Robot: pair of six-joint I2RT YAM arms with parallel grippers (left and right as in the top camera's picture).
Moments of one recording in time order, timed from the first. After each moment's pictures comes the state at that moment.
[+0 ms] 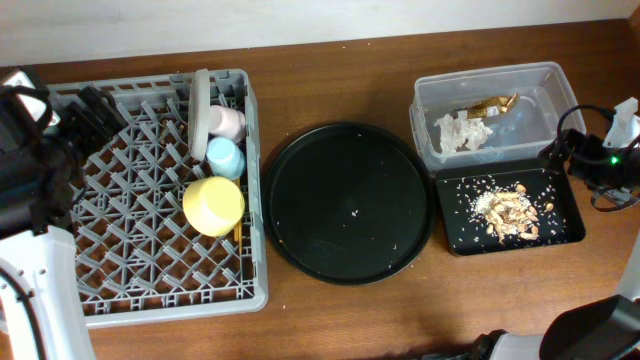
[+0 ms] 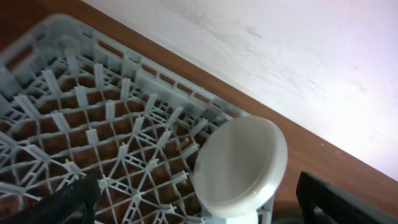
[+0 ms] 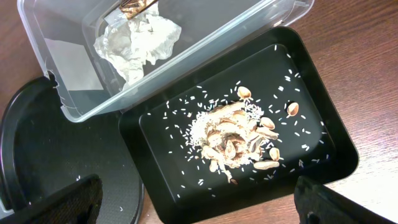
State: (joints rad) left arm 0.30 1.38 1.47 -0.70 0.18 -0.34; right arm -0.65 1.53 1.49 -1.21 -0.36 -0.11
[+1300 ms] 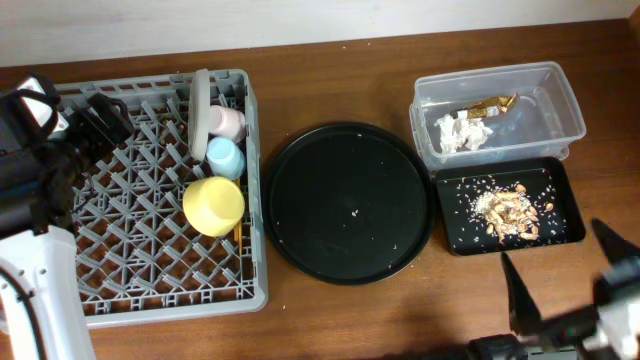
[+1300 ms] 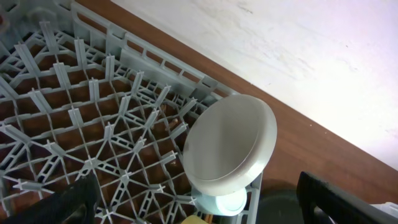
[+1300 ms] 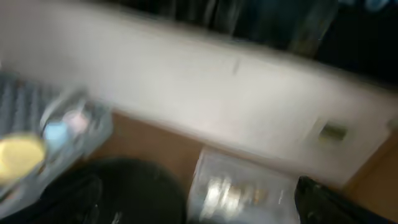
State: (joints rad) left arm 0.30 1.38 1.47 -0.76 0.24 -0.35; right arm 0.06 0.41 1.32 -0.98 -0.14 -0.25
